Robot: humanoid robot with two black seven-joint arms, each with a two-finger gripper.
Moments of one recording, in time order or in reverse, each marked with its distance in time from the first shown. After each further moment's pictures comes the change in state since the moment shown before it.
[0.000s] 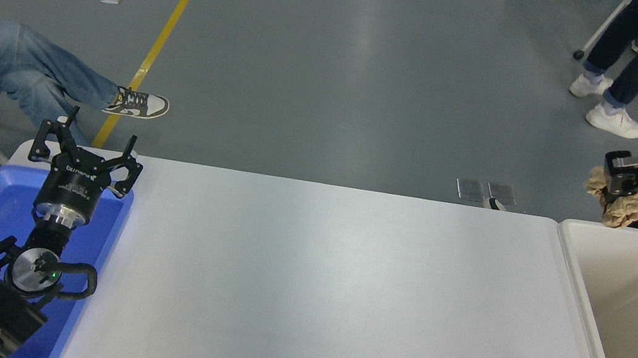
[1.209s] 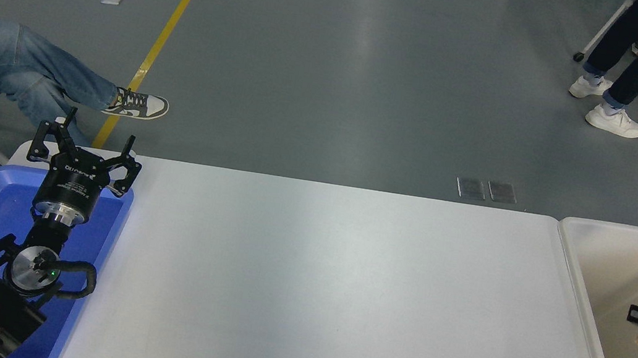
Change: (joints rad) left arm -0.001 0.000 -0.003 0.000 0.000 0.004 -0.001; right arm -1.330 0.232 0.542 -0.880 0.072 -0.573 -0.018
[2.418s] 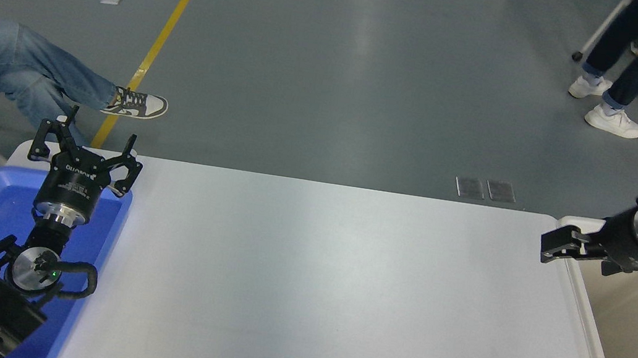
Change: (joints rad) left arm -0.001 0.000 0.003 0.000 0.002 -0.007 0.005; right arm 1.136 -0.027 -0.456 1.028 0.285 0.414 -0.023
